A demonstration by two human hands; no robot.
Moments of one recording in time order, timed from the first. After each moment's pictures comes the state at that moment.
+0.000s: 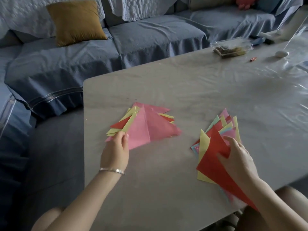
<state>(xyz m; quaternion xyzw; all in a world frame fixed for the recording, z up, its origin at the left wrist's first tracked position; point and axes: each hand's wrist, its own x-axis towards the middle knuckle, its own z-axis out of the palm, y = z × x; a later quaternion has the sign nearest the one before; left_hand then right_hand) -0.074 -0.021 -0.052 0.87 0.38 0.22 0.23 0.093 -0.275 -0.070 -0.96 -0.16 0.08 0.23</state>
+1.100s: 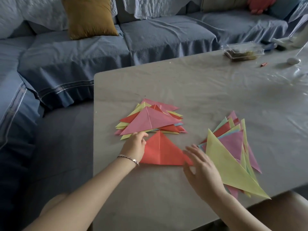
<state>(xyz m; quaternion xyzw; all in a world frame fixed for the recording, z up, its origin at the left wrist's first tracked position) -0.061 -0.020 -0.076 0.89 0.35 0.07 0.29 0.018 -0.224 -0.100 -0.86 -0.40 -0.03 0.30</state>
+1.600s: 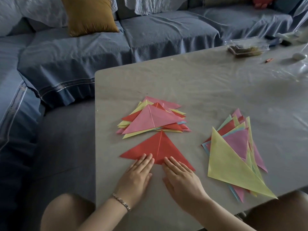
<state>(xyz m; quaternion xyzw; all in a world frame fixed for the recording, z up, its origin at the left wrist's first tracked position) -0.139 -0.048 -0.128 0.98 0.14 0.01 0.10 -0.022 -0.198 -0.118 -0.83 -0.54 0.04 0.15</state>
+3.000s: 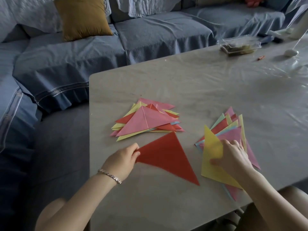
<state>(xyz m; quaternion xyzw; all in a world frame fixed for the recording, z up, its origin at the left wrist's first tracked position) -0.102 -0.027 -0.057 0.93 0.29 -0.02 0.22 0.092 -0.255 -0.064 -0.96 -0.19 0.20 0.07</state>
